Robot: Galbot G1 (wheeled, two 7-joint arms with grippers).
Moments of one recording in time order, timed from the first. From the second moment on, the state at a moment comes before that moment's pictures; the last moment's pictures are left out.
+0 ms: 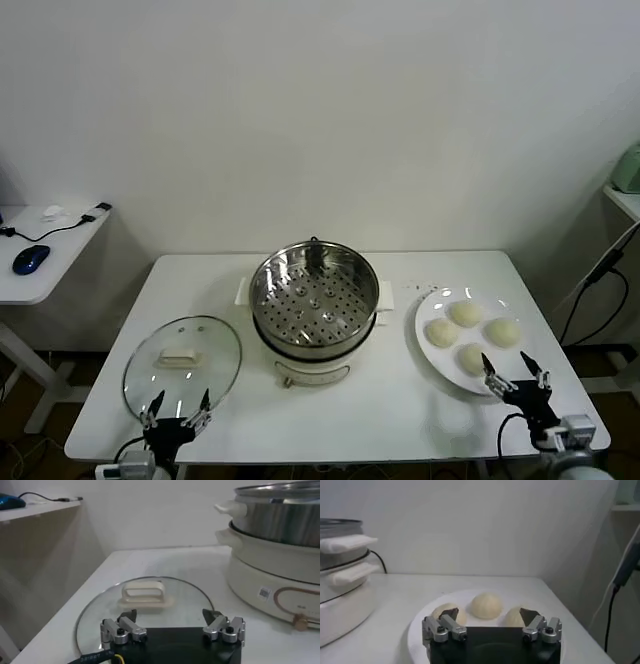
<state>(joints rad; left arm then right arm) 1.70 -1.41 -0.62 -1.98 -0.15 0.21 -0.07 -1.39 0.95 0.65 1.75 0.48 -0.18 -0.05</state>
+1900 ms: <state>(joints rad) 1.73 -1.43 -0.58 -1.96 -0.10 0.17 -0.07 0.08 0.97 -0.81 0.57 -0.11 0.05 -1.14</state>
